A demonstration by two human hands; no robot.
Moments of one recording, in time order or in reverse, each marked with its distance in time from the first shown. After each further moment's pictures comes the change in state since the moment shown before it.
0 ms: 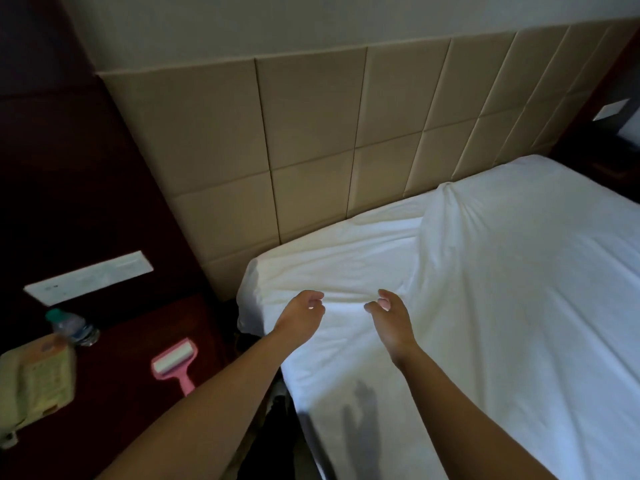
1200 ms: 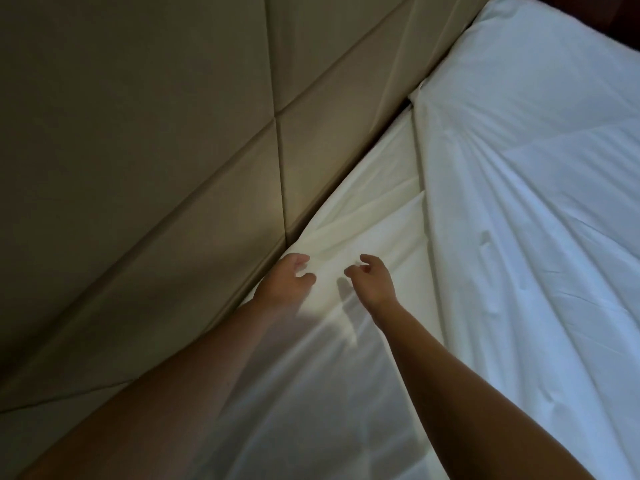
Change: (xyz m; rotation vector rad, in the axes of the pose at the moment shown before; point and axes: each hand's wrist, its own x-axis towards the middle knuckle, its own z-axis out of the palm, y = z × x) left_hand 0.604 0.012 0.095 0.103 -0.492 -0.073; right_hand 0.543 -0.001 0.092 -0.025 0.292 0.453
